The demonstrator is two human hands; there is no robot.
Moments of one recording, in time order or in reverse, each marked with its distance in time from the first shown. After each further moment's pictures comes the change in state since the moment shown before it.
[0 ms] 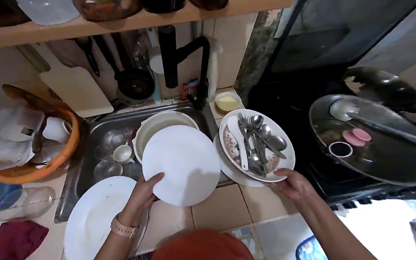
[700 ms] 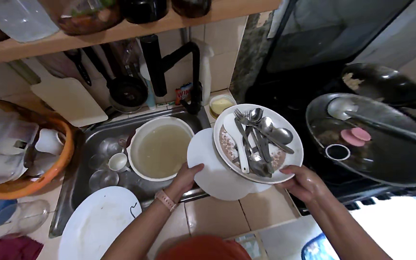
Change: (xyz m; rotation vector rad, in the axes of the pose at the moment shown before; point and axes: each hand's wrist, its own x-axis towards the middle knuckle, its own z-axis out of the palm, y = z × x) left_hand 0.055 -0.030 0.118 0.030 -0.307 -0.181; right_hand -0.003 -0.034 -0.008 -0.053 -0.071 -0.091
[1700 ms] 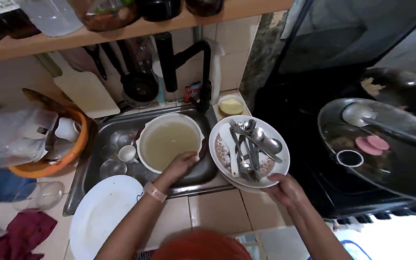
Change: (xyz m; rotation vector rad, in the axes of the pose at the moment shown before) left_hand -0.015 0.042 -0.038 0.737 -0.029 0.037; right_hand 0.013 0.047 0.022 0.027 -0.014 0.019
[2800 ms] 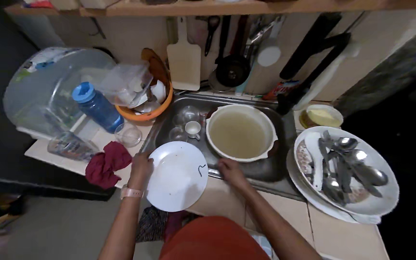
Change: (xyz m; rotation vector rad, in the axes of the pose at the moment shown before) left_hand -0.195 -0.218 -0.156 0.323 0.800 -0.485; right_hand -0.063 0.140 0.246 -1.237 -0.832 -0.424
